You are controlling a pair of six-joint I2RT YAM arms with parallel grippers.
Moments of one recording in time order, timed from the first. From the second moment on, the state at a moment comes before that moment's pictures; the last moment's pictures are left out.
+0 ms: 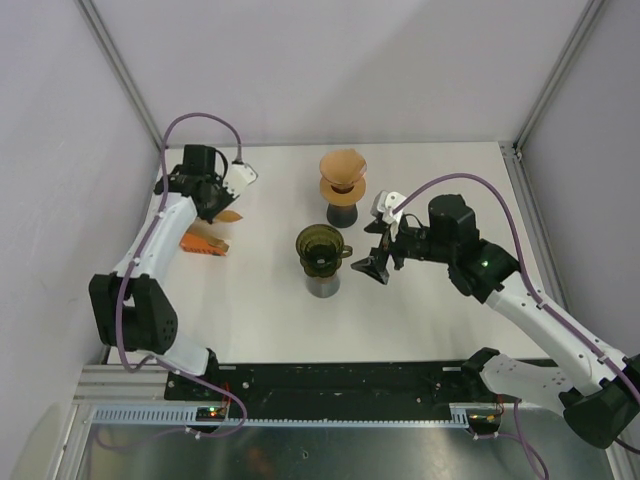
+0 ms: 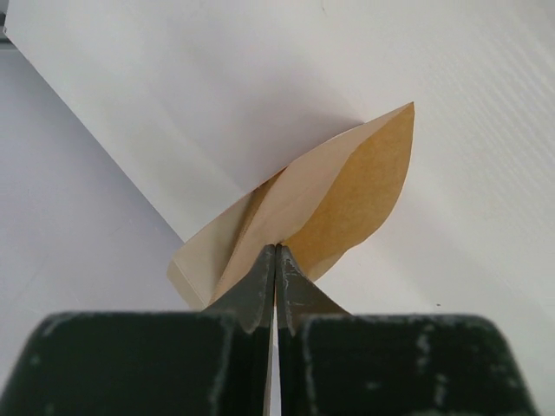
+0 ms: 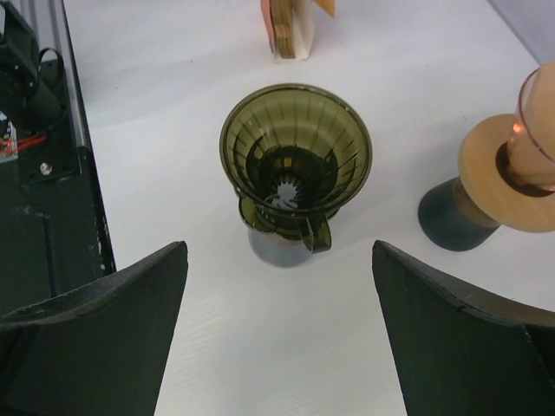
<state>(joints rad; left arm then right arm) -0.09 1.55 1.37 -0.81 -0.08 0.79 0.64 1.03 1.01 -0.33 -0.55 -0.27</state>
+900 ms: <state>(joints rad) -0.32 1.29 1.54 -0.94 0.05 0.55 0.76 1.37 1.20 0.08 -0.27 -0.09</state>
